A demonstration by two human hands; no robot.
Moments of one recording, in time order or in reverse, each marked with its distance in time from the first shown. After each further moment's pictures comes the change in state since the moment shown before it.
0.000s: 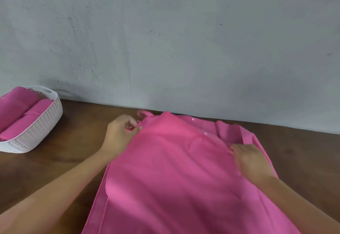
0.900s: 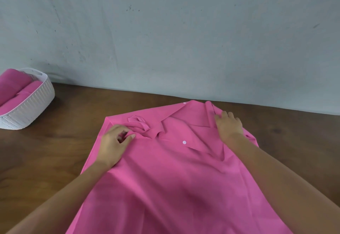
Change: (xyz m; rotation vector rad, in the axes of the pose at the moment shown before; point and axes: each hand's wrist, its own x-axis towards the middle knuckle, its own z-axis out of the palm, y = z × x) left_hand -0.099 -0.016 0.043 0.146 -0.016 0.020; right_hand 0.037 -0.002 0.005 -0.204 -0.500 0.238
